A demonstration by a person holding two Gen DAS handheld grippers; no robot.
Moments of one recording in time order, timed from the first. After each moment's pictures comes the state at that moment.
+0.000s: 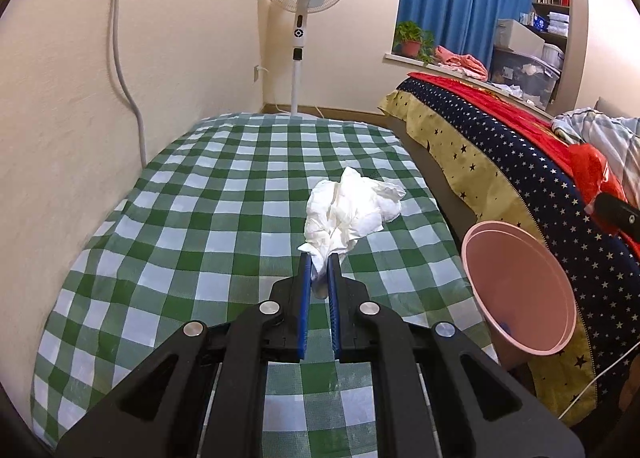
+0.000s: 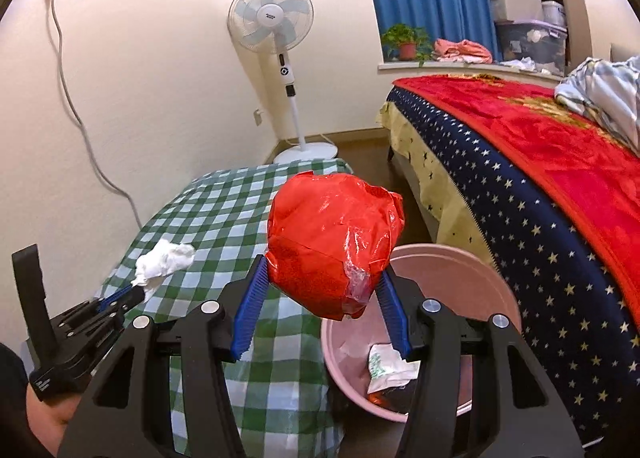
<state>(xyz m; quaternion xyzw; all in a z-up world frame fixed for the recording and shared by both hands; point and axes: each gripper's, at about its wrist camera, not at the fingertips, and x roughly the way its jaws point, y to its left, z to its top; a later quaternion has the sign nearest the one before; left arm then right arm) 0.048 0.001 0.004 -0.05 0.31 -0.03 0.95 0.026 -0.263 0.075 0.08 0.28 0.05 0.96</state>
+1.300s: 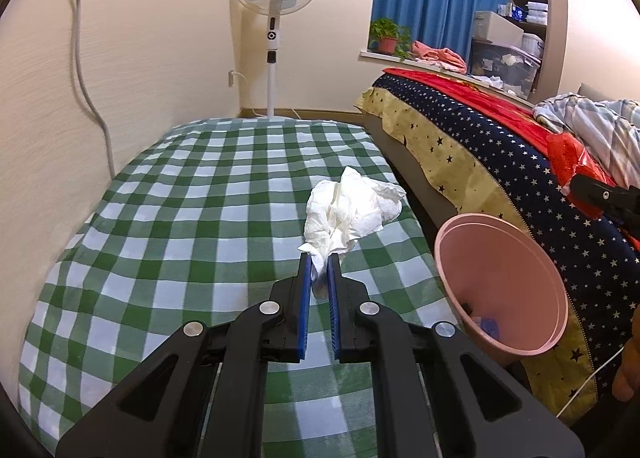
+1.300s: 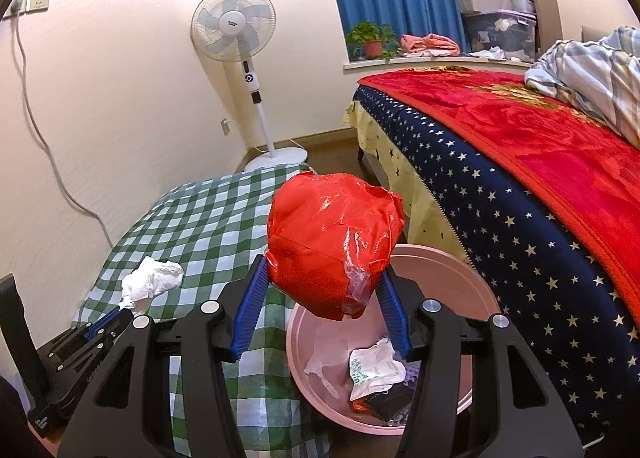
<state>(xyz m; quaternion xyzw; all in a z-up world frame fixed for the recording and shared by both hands) 0.054 -0.035 0.002 -0.03 0.31 -0.07 0.95 0.035 -0.286 0.067 0.10 0.27 0.00 0.96</state>
